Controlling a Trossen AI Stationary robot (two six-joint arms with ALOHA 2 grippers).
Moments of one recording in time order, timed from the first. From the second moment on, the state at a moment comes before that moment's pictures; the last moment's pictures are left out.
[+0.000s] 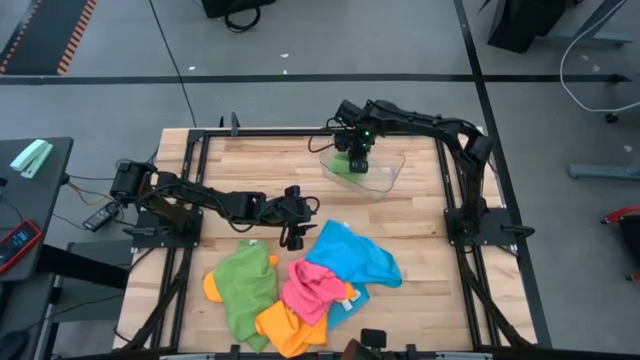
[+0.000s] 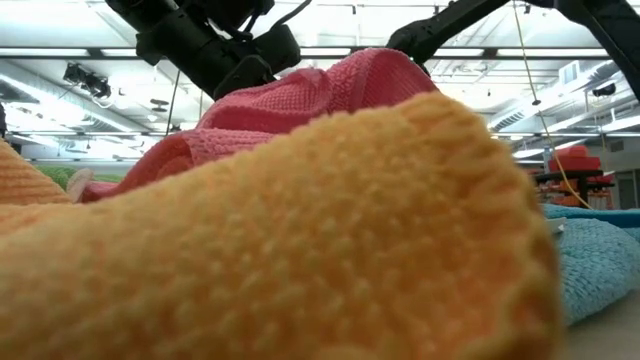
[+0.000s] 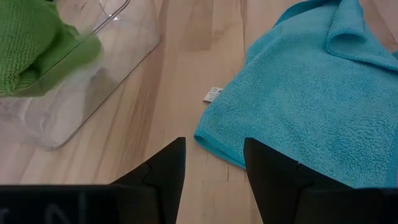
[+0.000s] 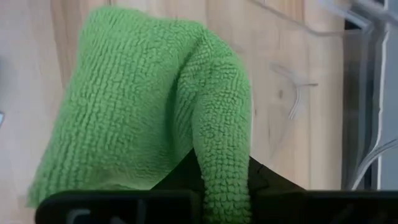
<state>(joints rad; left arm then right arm) -0.08 1.58 0.84 0.08 -0.22 0.01 -0.56 1.93 1.61 -0.99 -0.09 -0.46</state>
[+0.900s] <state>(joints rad) -0.08 1.58 0.84 0.07 -0.22 0.01 -0.58 2.06 1.61 -0.79 -0.05 -0.52</state>
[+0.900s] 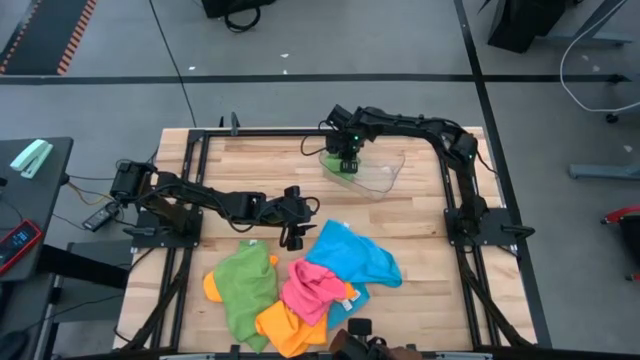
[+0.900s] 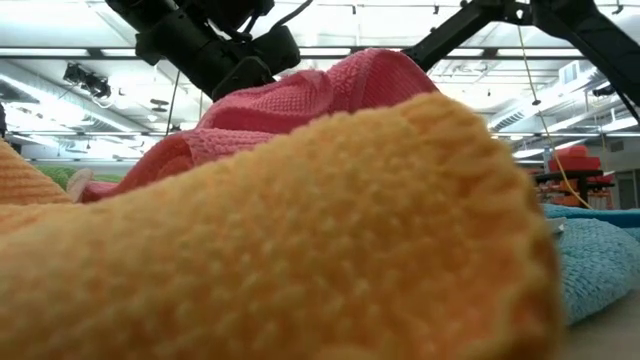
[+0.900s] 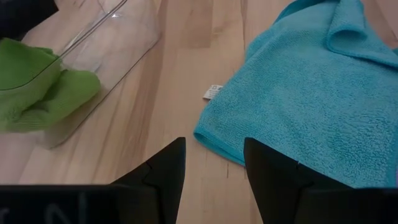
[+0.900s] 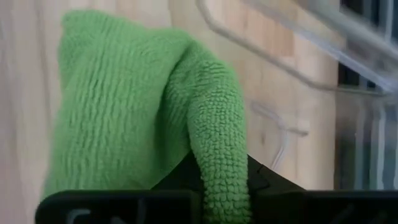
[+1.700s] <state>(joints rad) -0.08 1.58 0.84 0.06 -0.22 0.00 -0.58 2.05 1.61 -0.71 0.03 -0.50</state>
